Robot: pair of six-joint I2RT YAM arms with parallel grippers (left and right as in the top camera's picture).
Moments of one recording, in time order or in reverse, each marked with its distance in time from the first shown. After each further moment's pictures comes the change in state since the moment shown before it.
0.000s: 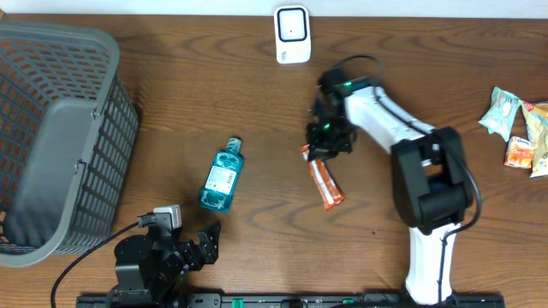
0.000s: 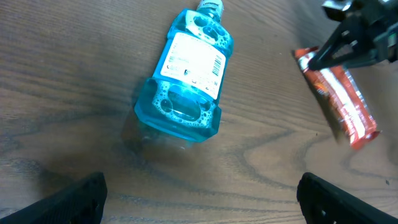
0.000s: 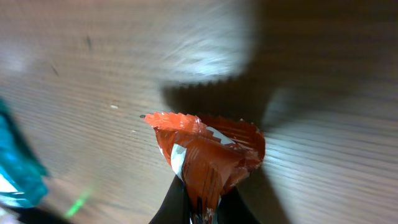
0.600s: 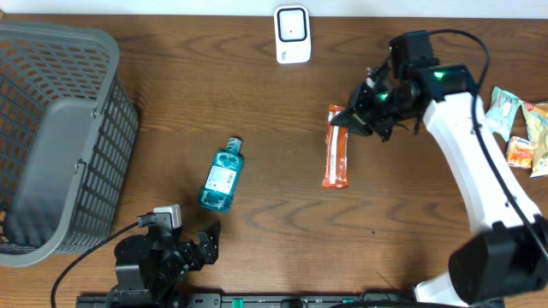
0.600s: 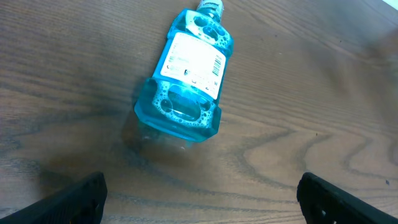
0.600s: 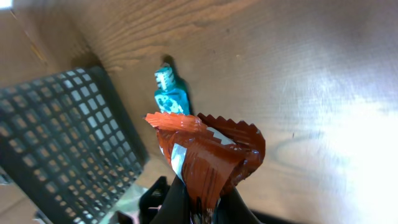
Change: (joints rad) left arm 0.000 0.000 0.000 0.000 0.000 0.000; right arm -0.151 -0.461 0.001 -0.110 -0.197 0.409
